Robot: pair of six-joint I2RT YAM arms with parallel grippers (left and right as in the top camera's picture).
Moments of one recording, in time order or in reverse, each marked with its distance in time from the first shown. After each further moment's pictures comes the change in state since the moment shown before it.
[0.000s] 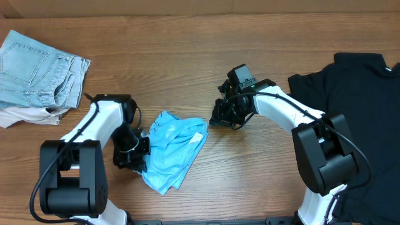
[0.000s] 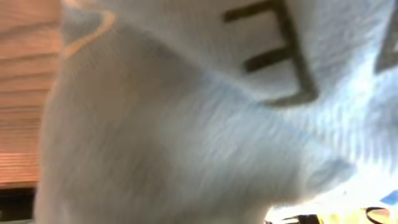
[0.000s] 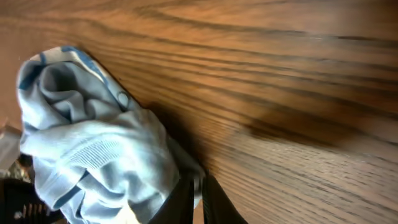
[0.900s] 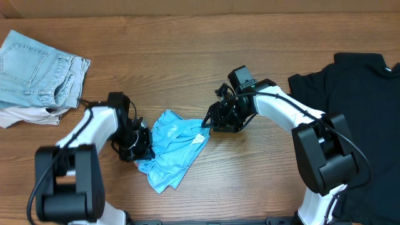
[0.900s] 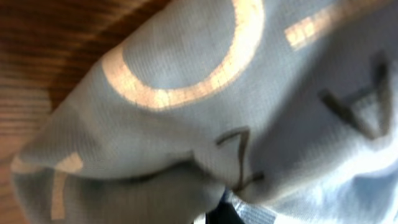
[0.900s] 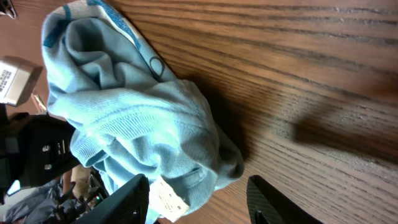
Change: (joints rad) left arm 0.037 -0.036 -0.099 0.329 0.181 -0.013; right arm 0.000 0.000 0.000 -0.058 -0.118 -0.038
